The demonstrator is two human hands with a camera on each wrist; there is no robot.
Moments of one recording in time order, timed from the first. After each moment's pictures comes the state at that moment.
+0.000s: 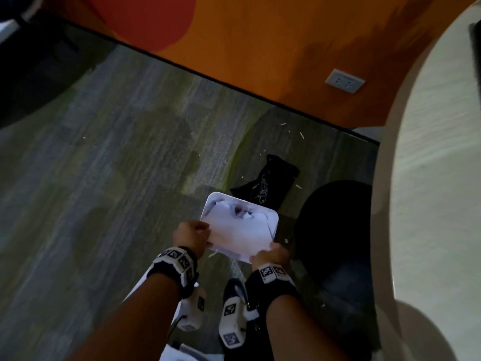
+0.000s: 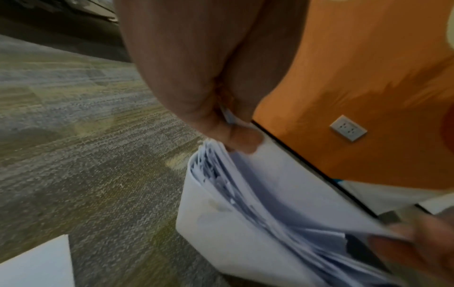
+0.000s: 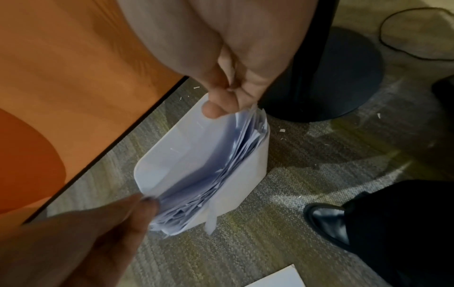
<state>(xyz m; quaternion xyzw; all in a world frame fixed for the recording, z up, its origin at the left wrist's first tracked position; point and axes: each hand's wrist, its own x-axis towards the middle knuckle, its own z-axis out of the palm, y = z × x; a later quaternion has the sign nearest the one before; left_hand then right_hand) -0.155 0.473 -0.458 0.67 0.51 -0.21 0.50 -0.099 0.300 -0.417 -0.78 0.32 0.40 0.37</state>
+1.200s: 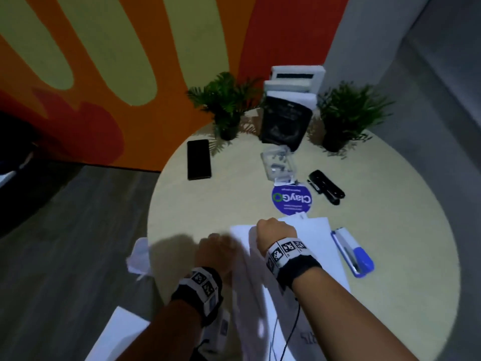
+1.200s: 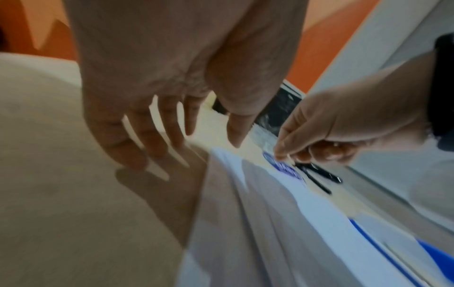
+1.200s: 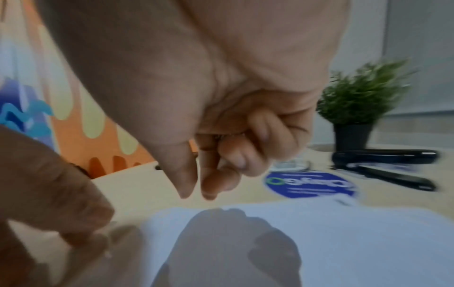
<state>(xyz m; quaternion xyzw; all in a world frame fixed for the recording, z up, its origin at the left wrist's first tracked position) -0.103 0.064 -0.069 0.91 0.25 -0.17 0.29 -0.031 -0.075 -0.013 -0.95 -0.16 0.26 -0.02</state>
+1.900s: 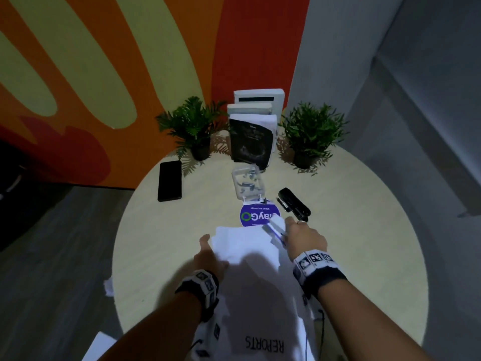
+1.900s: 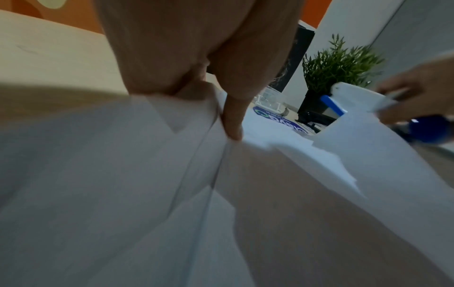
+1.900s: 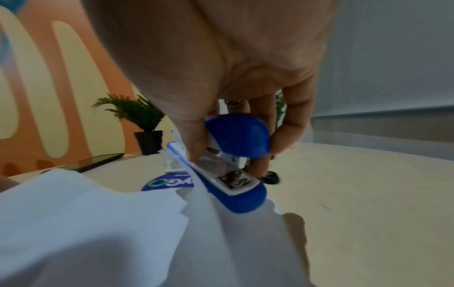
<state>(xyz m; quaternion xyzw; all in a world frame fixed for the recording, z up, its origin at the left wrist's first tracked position) -0.052 -0.008 -0.079 0.84 0.34 -0.13 0.39 0.028 -0.220 -0.016 -0.99 -0.06 0.15 0.01</state>
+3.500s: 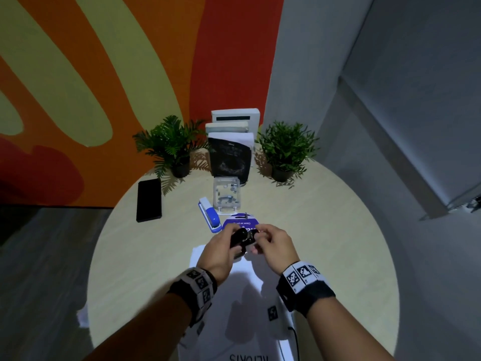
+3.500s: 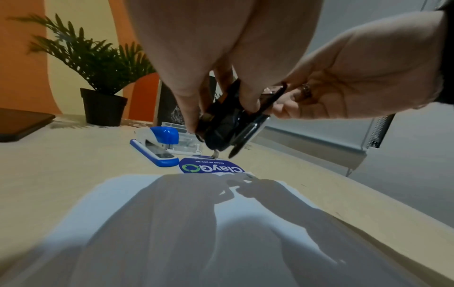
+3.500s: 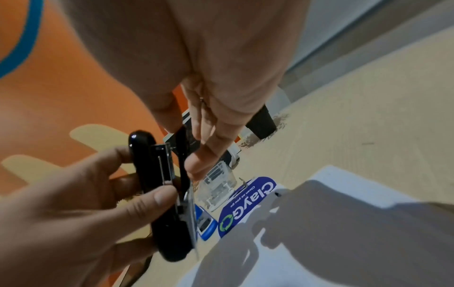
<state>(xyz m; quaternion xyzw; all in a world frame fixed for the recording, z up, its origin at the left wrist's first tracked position) -0.011 -0.046 -0.004 0.90 -0.02 -0.03 0.44 0.022 -0.207 0.010 -0.86 0.01 0.12 0.50</state>
